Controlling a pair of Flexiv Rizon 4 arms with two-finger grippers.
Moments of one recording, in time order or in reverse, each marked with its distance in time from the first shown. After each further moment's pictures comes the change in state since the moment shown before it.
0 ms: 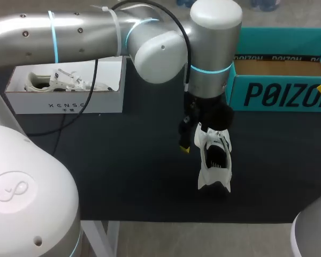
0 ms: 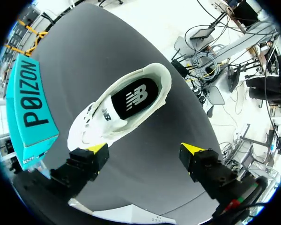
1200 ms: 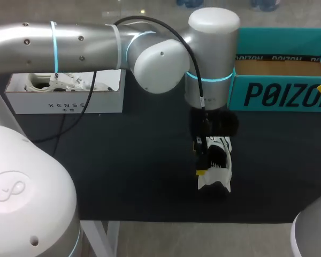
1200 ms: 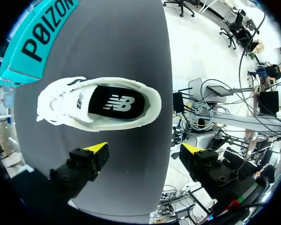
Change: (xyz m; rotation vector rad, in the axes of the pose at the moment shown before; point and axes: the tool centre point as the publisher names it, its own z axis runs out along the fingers) left arm 0.049 -0.045 0.011 0.062 0.130 -0.640; right arm 0.000 0.000 0.000 0.000 0.000 0.000
